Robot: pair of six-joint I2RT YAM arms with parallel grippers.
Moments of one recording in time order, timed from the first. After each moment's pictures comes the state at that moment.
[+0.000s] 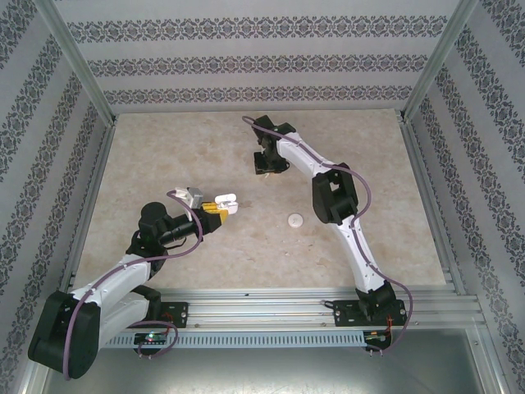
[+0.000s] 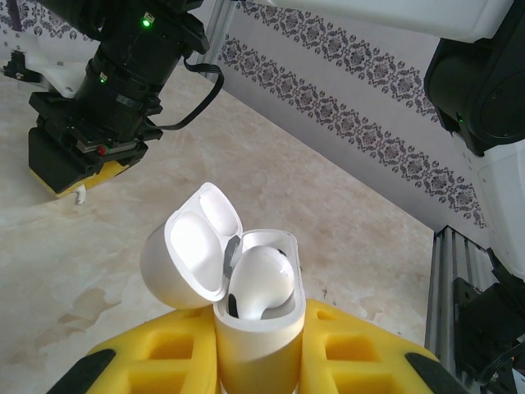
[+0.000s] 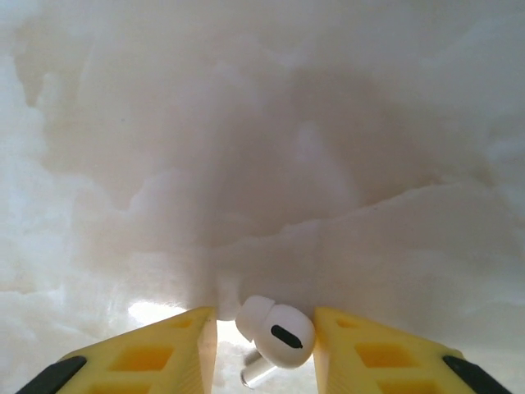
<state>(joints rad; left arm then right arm) -0.27 0.98 0.25 0.58 0.74 -0.29 0.50 2.56 2.32 -1.07 -0.06 0.40</state>
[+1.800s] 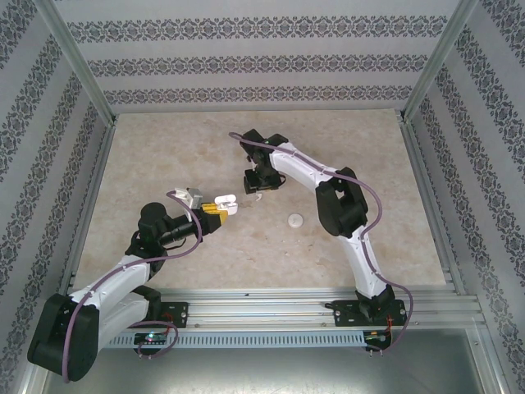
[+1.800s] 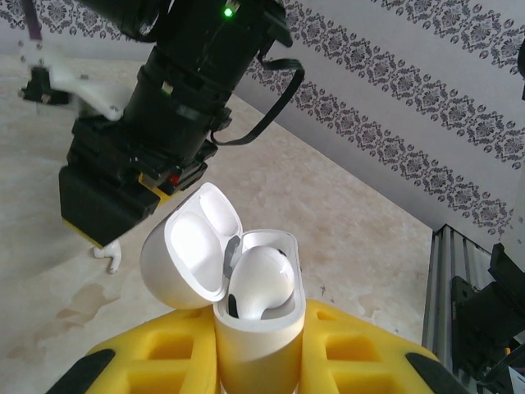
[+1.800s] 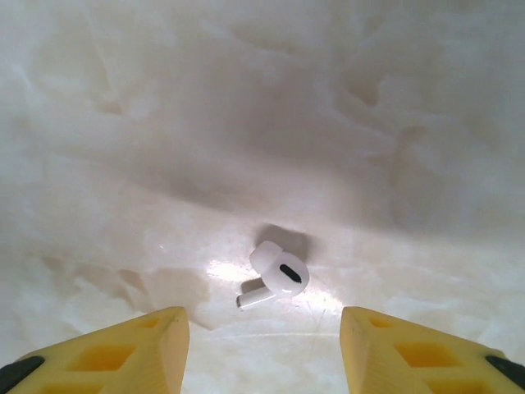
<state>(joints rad) -0.27 0.96 0.25 0.55 0.74 -0.30 0.62 2.29 1.98 -1.06 -0.09 0.46</state>
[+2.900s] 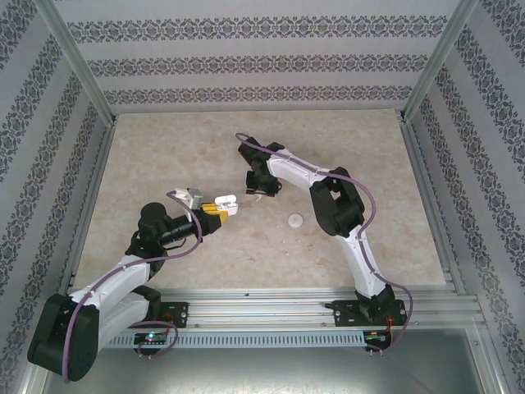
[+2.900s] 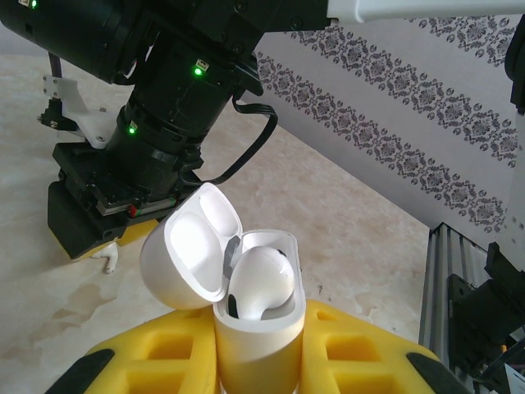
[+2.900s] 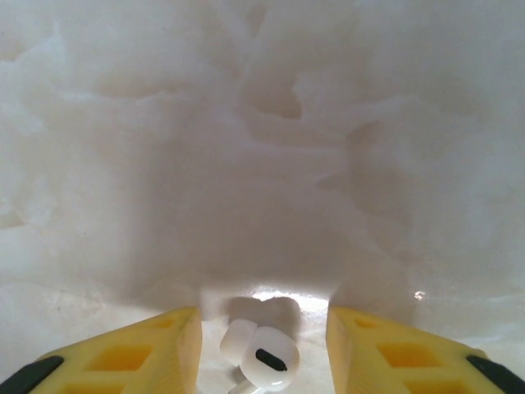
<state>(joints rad) -0.27 0.96 0.25 0.55 0.75 -0.29 0.64 2.33 1.91 -0.95 -0.03 0.76</state>
